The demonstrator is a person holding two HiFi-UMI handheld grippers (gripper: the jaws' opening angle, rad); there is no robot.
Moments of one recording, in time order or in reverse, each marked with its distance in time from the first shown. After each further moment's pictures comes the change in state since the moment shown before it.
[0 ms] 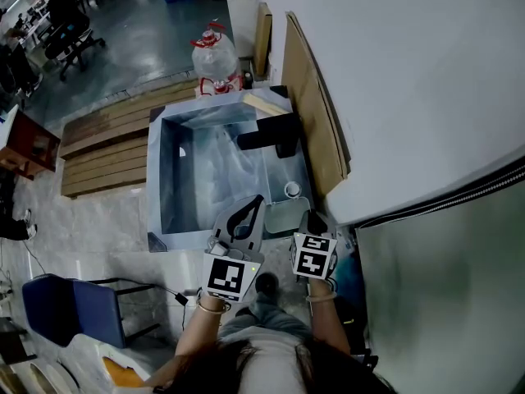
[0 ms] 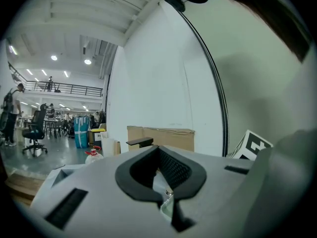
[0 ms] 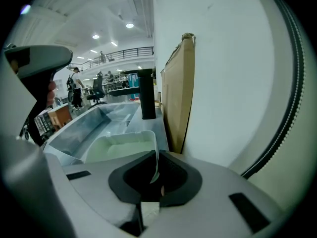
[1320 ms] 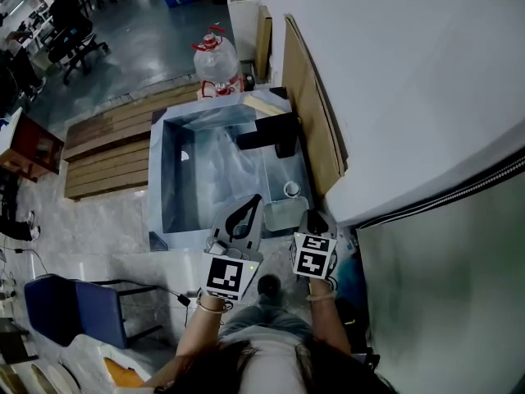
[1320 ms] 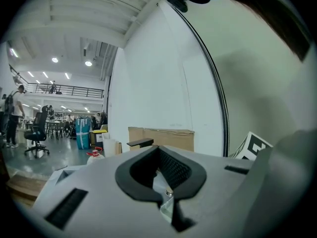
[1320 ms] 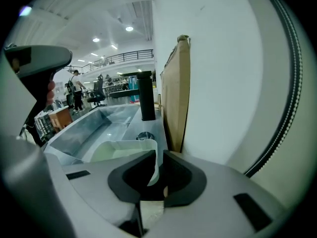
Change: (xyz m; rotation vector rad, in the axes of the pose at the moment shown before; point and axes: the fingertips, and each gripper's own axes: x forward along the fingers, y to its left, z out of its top) left arm -0.003 -0.005 0.007 0.039 -0.029 0.010; right arm -0.002 -0.004 -0.001 0.010 -0.037 0.009
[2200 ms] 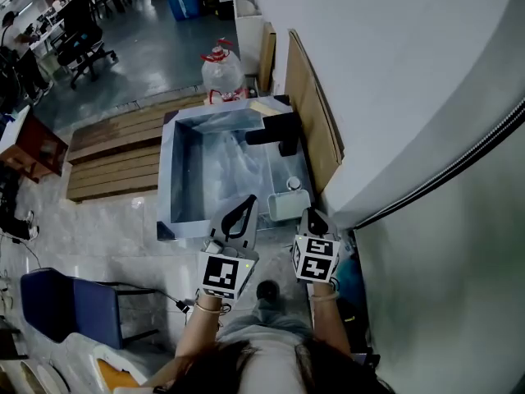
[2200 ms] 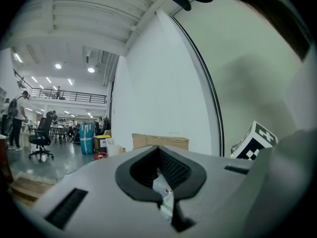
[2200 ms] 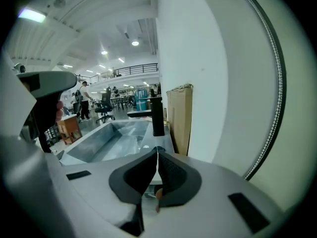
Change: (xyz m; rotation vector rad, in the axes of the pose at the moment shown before) left arm -0.060 -0.005 0.028 0.028 -0.070 0.031; right arm -0.069 0.024 0.027 -0.016 -0.149 0.054
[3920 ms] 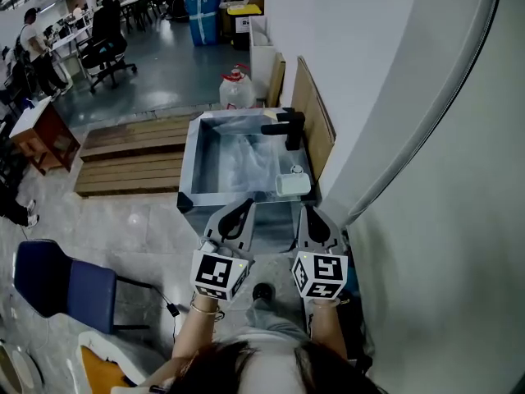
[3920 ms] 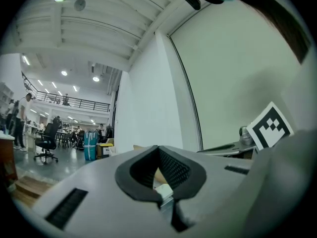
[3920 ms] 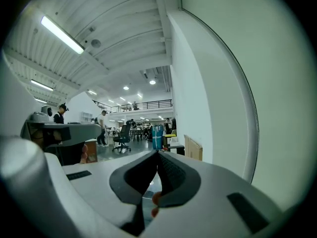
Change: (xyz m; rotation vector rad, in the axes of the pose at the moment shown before) left arm -0.173 -0.054 0.068 -0.014 -0.107 0.027; right arm -0.224 0.082 0.060 -0.075 -0.445 0.165
